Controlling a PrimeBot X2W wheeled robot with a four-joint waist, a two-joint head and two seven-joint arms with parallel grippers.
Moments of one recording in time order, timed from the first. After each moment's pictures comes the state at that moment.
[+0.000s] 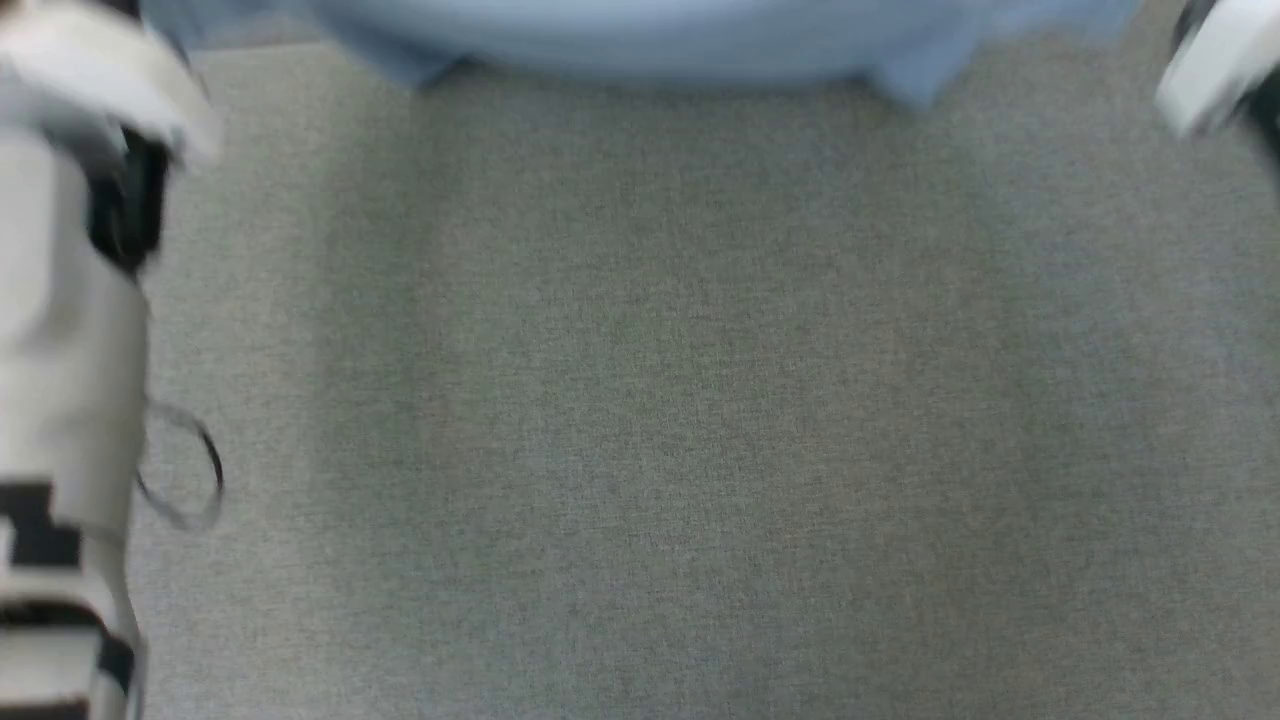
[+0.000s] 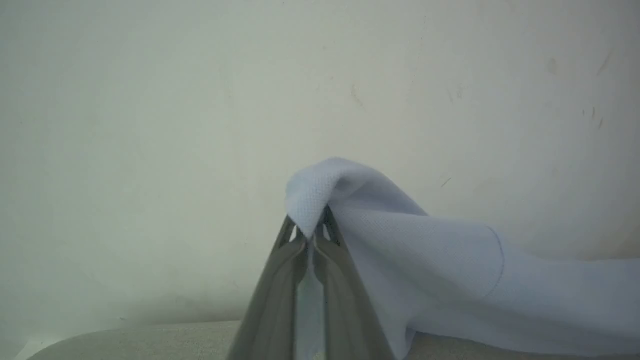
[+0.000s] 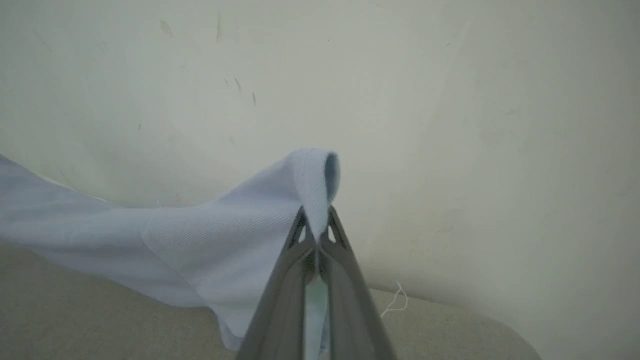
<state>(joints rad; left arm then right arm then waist) -1.10 0.39 -0.21 0.87 -0.40 -0.05 -0.22 -1.12 -0.47 0.46 0.70 0.58 0.13 -0.04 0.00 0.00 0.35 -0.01</state>
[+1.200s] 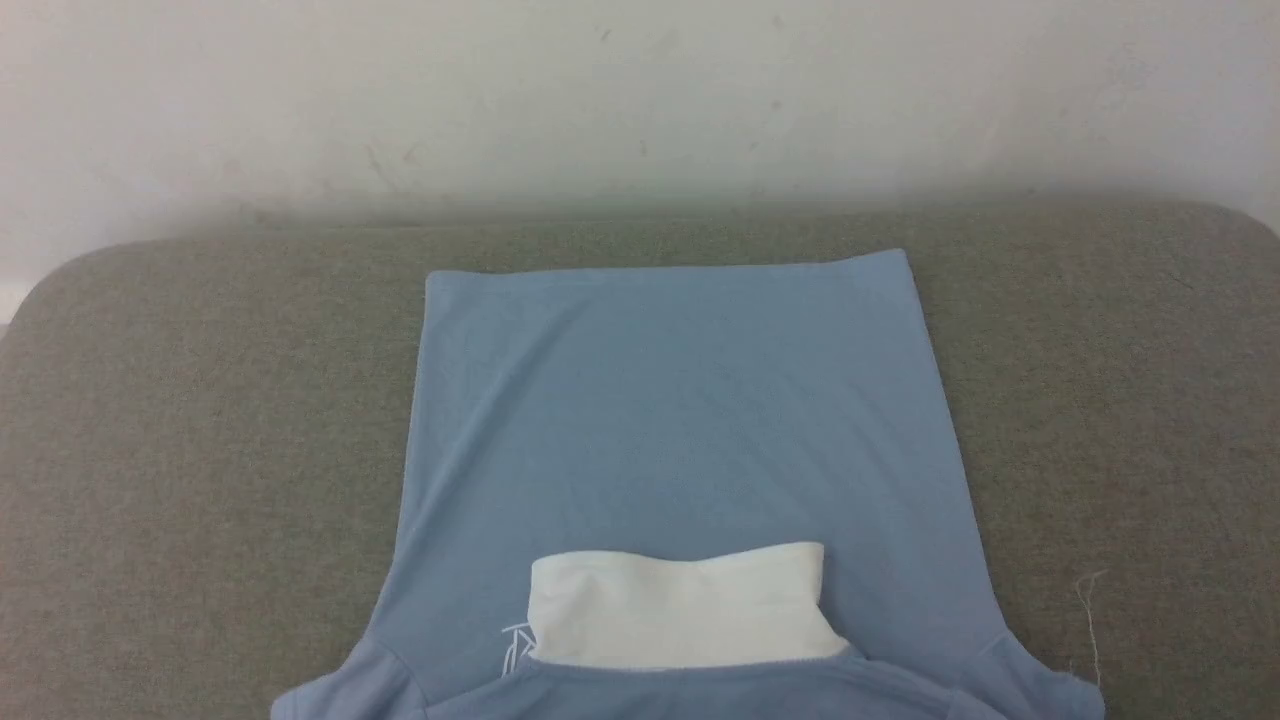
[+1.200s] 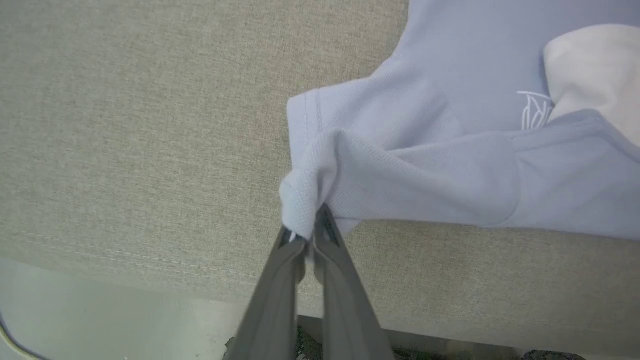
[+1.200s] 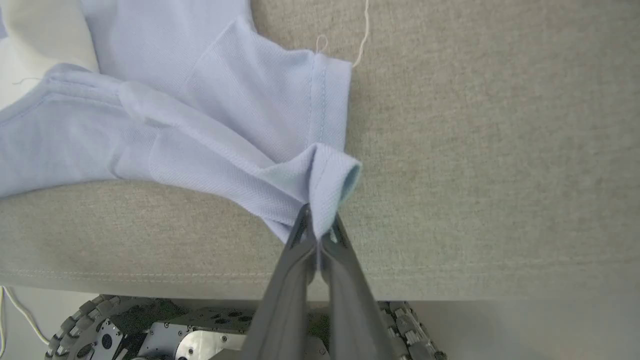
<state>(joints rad) 0.55 0.48 -0.12 -0.33 -0.59 0.36 0.31 0.50 -0.20 -0.13 -0.17 0.49 0.13 0.46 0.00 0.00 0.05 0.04</state>
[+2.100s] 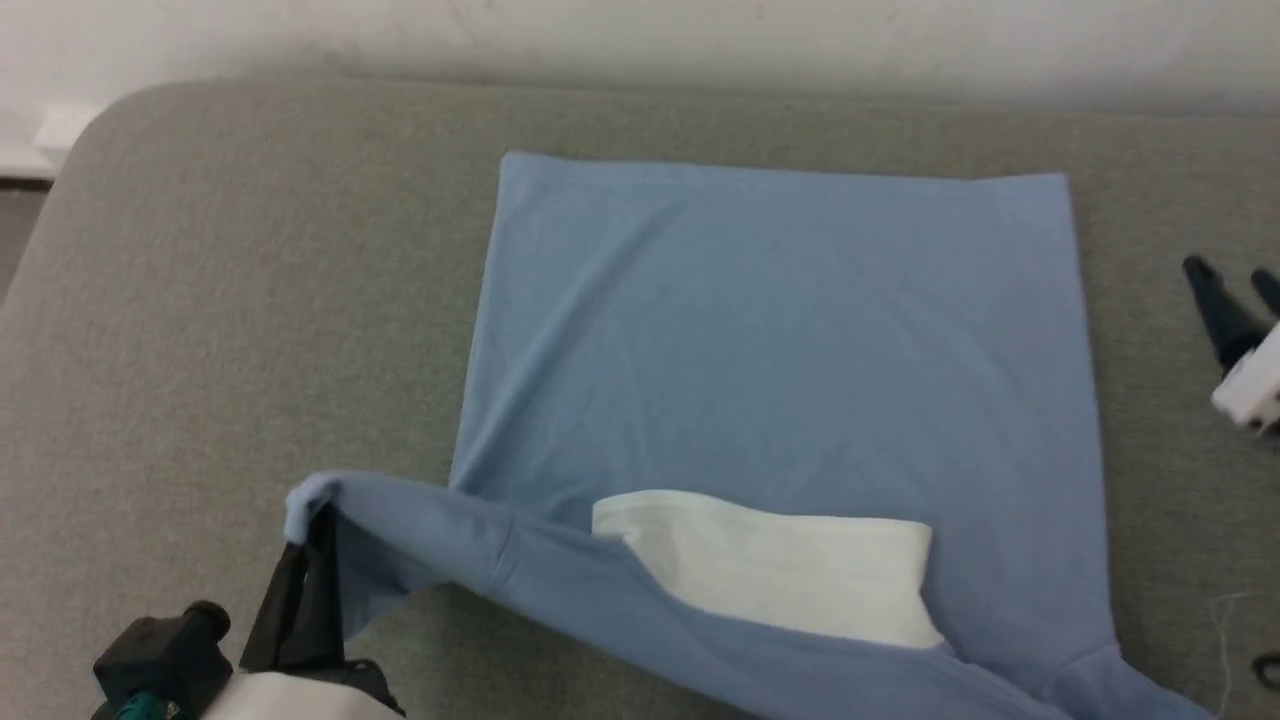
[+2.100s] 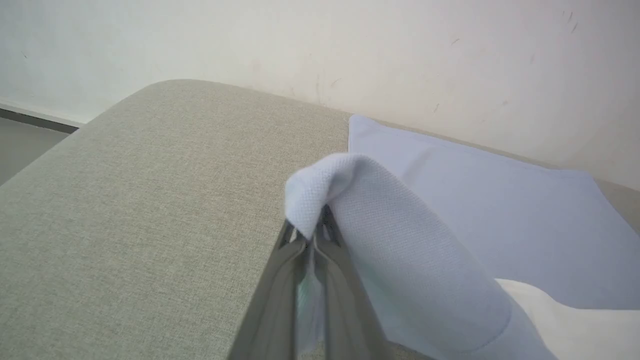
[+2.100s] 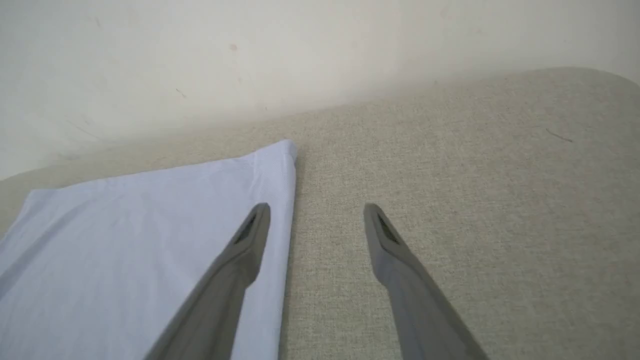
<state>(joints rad) 0.24 0.35 -0.18 -0.38 -0.49 0.33 -0.02 -0.43 -0.30 -0.22 0.32 0.48 0.13 0.40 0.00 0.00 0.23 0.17</state>
